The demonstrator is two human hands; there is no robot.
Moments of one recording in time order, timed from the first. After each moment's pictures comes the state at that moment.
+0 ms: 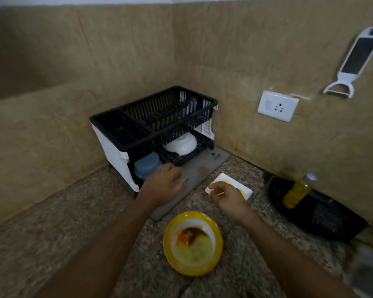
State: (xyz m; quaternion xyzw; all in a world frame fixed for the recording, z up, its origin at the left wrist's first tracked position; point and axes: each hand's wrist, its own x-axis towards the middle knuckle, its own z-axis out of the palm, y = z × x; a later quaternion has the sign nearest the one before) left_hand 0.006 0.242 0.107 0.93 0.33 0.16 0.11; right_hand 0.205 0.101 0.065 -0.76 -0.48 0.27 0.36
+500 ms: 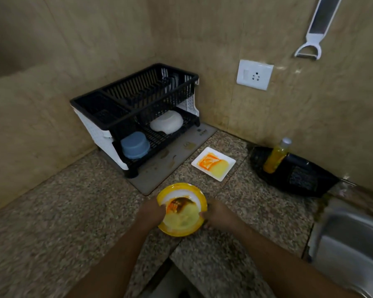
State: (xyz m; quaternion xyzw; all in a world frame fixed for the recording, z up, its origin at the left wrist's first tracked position) left_hand -0.027 0.142 0.003 0.78 0.55 -0.02 0.30; right_hand 0.172 0.008 -0.008 -0.75 -0.45 0.42 0.25
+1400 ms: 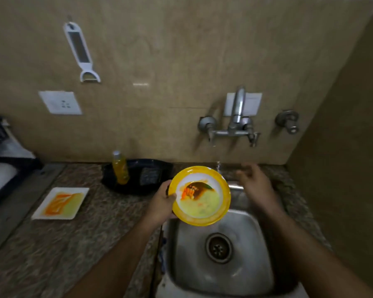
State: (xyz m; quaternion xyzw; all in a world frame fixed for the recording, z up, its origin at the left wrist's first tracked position) left_hand 0.288 -0.161 0.073 0.71 0.20 0.01 0.68; right_hand 0.398 -0.402 0.101 -0.86 -0.04 0.00 0.50
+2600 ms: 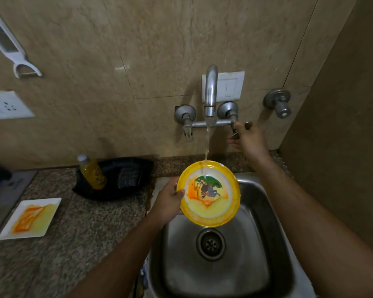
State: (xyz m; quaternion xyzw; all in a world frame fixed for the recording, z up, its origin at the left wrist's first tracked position) left_hand 0.363 -0.217 0.042 0.73 0.18 -0.04 0.66; right_hand 0.525 -0.408 0.125 -0.75 0.03 0.02 0.66
